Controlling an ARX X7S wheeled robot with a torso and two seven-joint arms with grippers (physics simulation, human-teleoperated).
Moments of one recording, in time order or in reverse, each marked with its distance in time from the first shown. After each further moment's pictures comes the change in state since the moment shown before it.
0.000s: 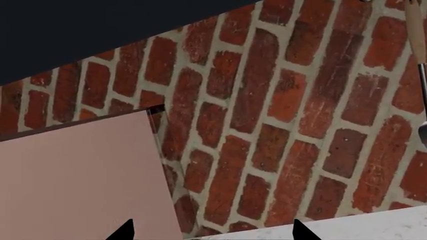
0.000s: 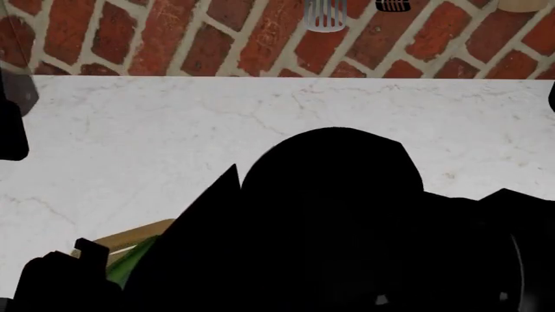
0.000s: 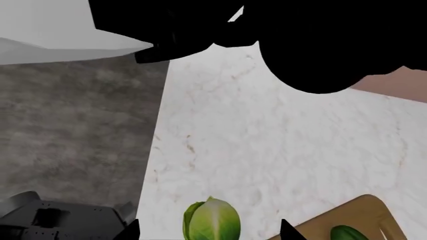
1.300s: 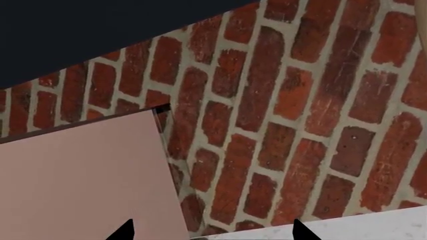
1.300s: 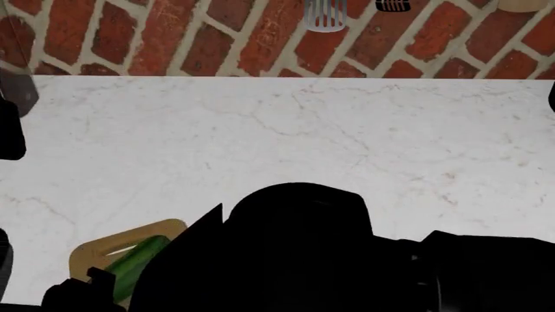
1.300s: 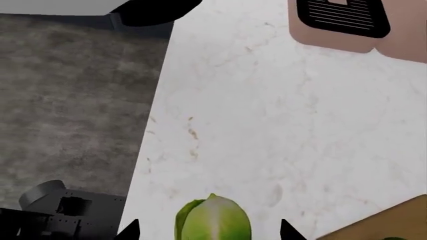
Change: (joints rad) left arm -0.009 -0.008 0.014 0.000 -0.004 -0.007 -0.025; right arm -0.147 -0.035 -0.115 0.052 -0.325 -0.042 -0.260
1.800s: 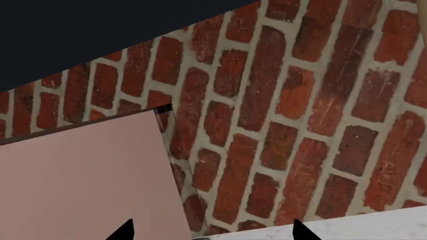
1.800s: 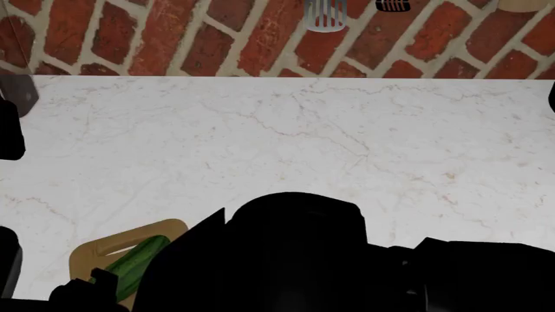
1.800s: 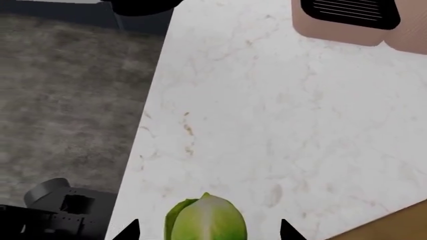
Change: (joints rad) left arm -0.004 -0.004 0.007 0.001 0.001 -0.002 -0.007; right arm -0.024 0.000 -0.045 0.028 -0.109 -0.040 -0.105
